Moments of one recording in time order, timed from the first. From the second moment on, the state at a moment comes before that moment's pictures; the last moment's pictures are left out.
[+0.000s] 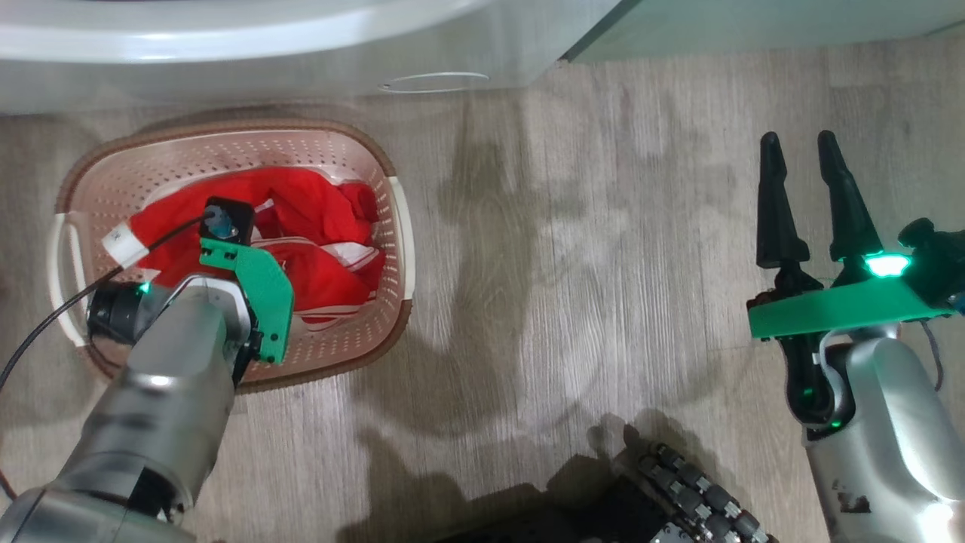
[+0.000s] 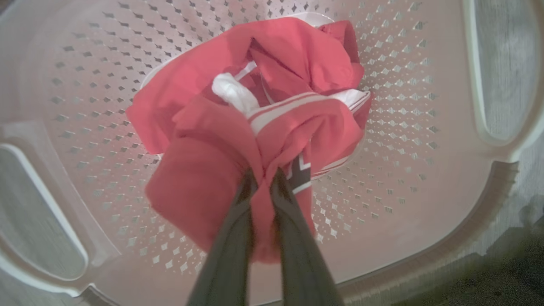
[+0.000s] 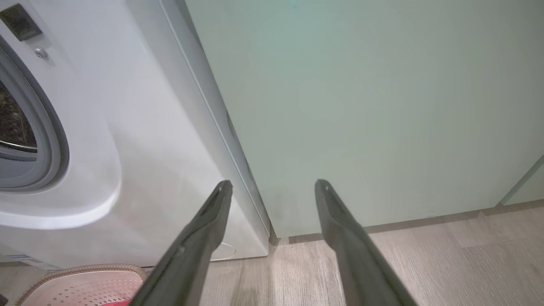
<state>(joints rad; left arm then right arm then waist) -0.87 0.11 -0.42 1.30 -0.30 -0.02 0.17 -0.40 -0.12 0.14 0.23 0.45 0.13 -0.26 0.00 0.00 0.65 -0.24</state>
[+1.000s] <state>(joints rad) -0.61 0.12 -0.26 1.02 -0.42 -0.06 -0.25 -0.22 -0.13 0.17 0.30 0.45 0.13 -0.26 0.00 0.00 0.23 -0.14</state>
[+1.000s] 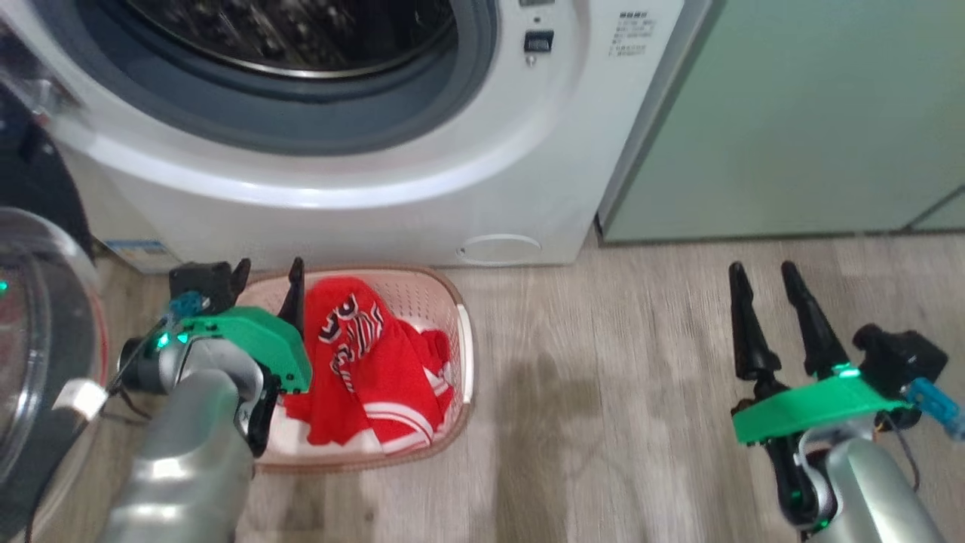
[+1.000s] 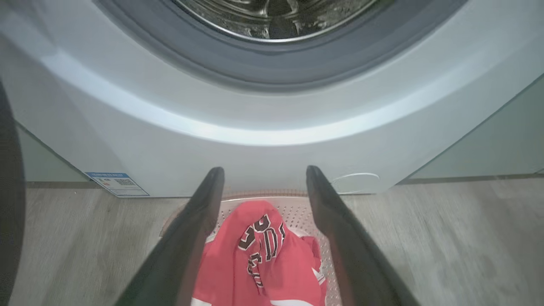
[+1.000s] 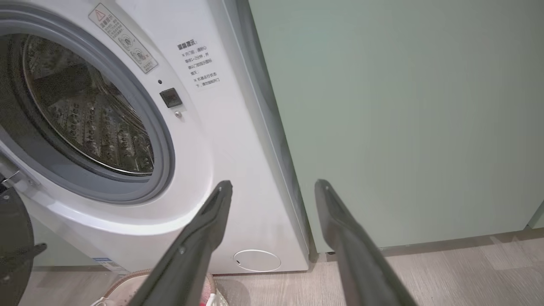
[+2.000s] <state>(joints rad) -0.09 0.14 0.00 0.42 -0.34 0.00 -0.25 -0.06 -0.11 0.14 0.29 0.45 0.13 -0.26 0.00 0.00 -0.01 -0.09</state>
